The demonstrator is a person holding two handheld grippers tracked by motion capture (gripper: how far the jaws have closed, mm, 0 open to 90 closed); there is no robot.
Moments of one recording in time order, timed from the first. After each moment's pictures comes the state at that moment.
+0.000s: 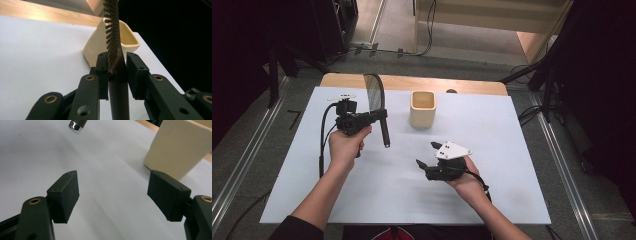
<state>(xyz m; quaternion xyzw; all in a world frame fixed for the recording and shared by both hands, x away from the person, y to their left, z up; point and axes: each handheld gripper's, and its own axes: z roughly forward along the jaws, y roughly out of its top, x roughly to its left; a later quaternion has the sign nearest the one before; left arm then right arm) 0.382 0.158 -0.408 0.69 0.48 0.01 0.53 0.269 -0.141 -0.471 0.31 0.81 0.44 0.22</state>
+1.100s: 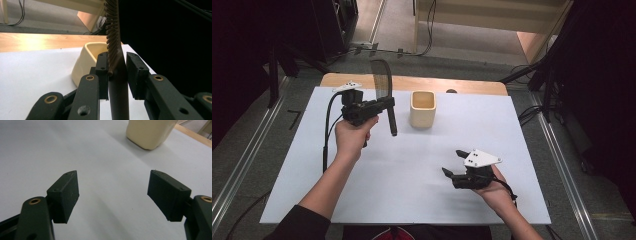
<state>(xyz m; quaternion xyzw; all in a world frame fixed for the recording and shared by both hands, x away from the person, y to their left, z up) 0.389 0.136 -0.379 0.69 0.43 0.04 0.57 0.245 -0.208 -0.478 0.32 0.82 0.42 0.22</state>
